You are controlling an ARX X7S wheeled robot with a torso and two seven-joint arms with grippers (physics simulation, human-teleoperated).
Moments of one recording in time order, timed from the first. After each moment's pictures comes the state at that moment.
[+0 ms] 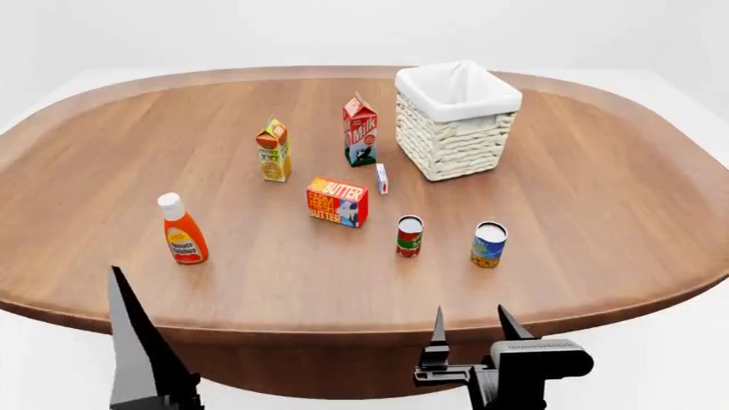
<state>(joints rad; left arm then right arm) 0.42 -0.01 -0.04 1.00 0.13 0.06 -0.17 0.00 0.10 -0.13 0.00 0.11 -0.04 0.08</state>
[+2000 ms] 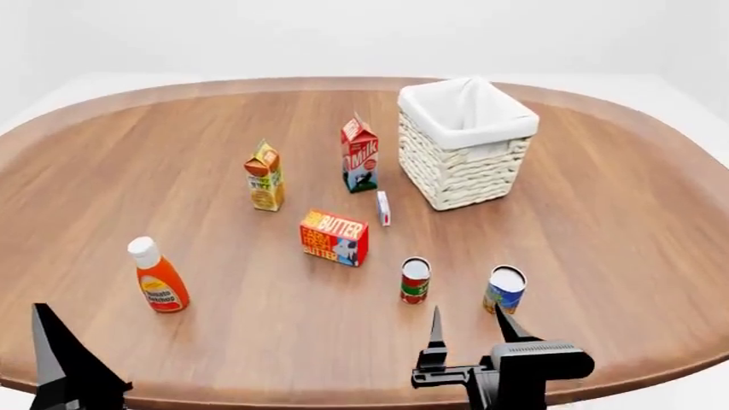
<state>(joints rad) 0.44 -0.14 -0.20 0.60 -0.26 0.44 -0.25 0.00 0.17 -0.22 0.00 0.18 -0.09 0.14</state>
